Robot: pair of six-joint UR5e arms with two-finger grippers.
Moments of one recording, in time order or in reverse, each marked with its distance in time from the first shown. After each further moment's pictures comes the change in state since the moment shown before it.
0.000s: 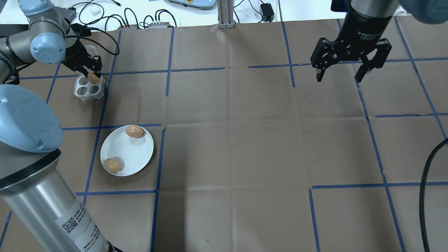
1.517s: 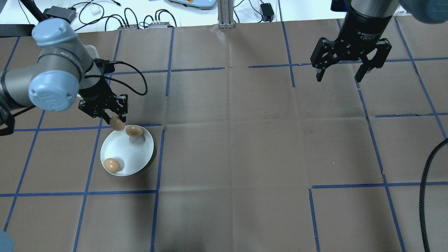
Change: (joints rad) left arm -0.155 0.537 -0.678 -0.030 0.000 -0.296; right arm 0.000 0.000 0.000 0.000 0.001 0.000
